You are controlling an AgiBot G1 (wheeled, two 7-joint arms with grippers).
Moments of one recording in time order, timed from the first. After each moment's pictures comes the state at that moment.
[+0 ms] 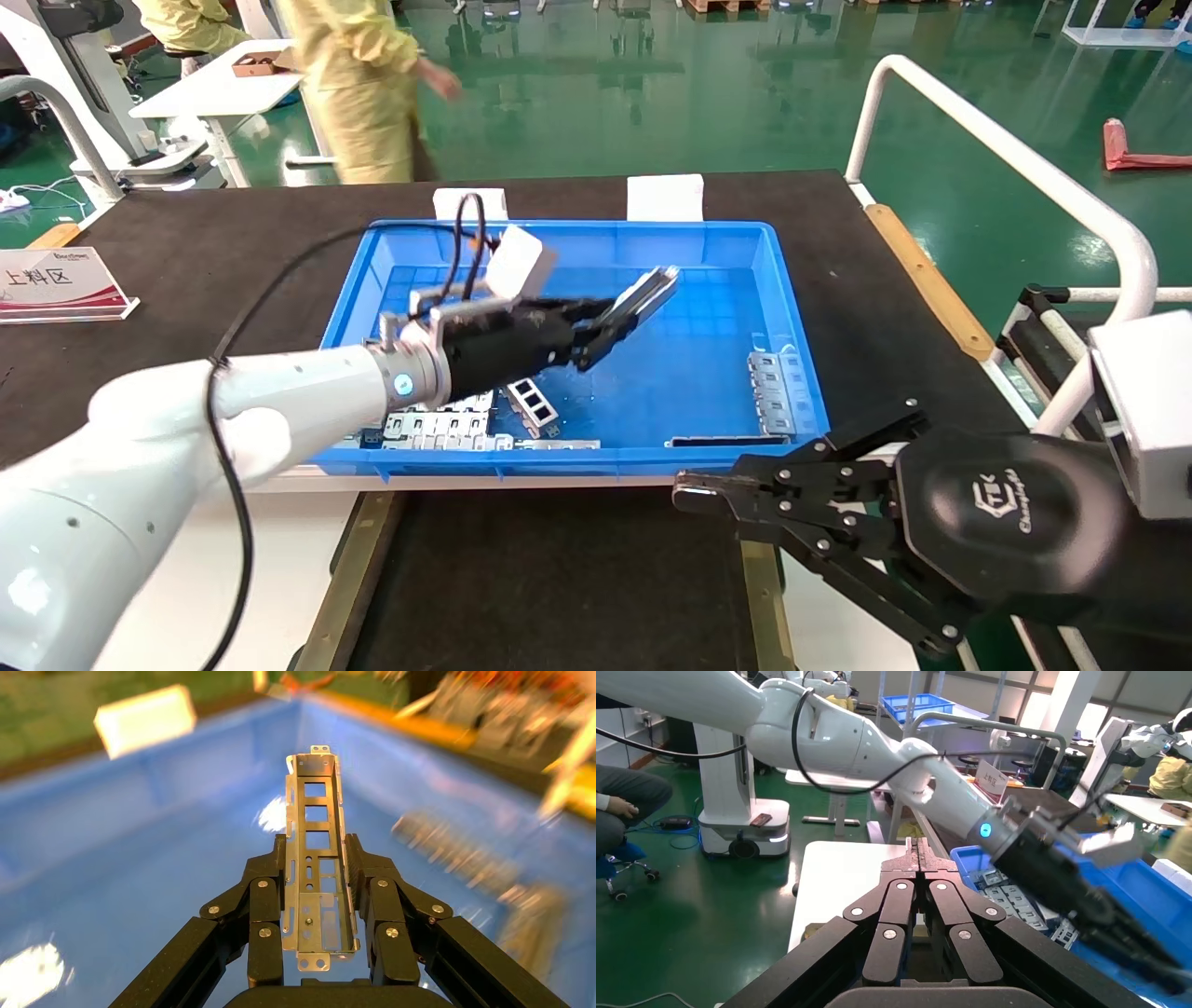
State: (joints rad) left arm -1.54 1.33 0.80 -0.25 0.90 0.90 0.07; right arm 1.09 -0.59 -0.34 1.28 -0.69 -1.47 0.15
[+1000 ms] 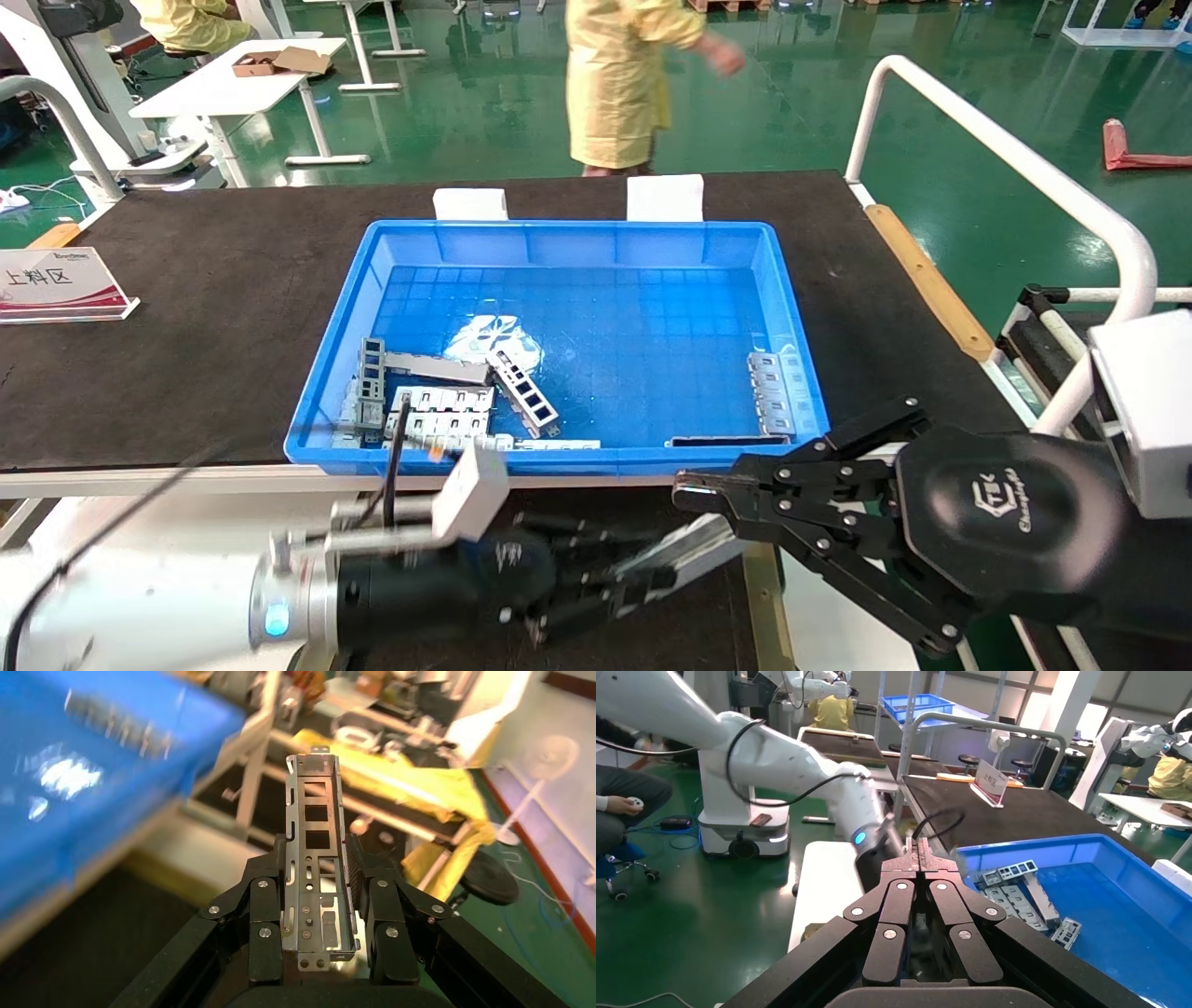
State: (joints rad) left arm -1.14 1.01 0.79 -0.75 0.79 1.19 -0.05; right arm 1.09 -0.59 -0.34 1.28 -0.69 -1.47 0.15
